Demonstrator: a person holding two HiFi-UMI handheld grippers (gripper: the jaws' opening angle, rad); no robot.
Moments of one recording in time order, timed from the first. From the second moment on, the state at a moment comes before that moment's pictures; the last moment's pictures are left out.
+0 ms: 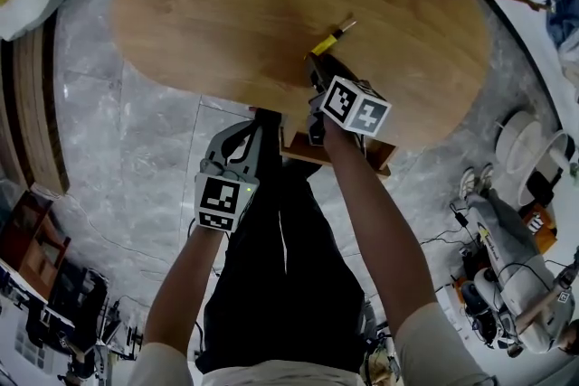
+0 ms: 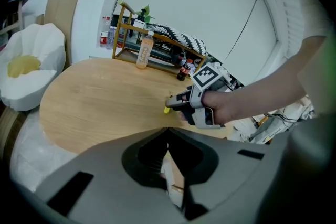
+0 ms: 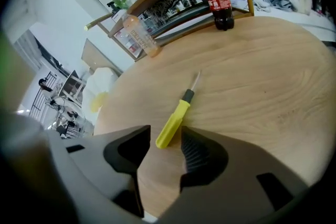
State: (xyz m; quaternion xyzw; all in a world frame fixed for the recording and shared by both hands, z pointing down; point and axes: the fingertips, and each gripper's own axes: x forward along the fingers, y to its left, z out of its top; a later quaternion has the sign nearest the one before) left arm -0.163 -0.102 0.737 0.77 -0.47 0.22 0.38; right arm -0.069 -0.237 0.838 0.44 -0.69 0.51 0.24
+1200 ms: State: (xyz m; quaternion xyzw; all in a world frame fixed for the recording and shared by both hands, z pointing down) left arm -0.147 -0.089 0.738 0.77 -0.47 0.23 0.37; right arm -0.025 -0.212 0.829 0.43 -0.71 0.48 0.28
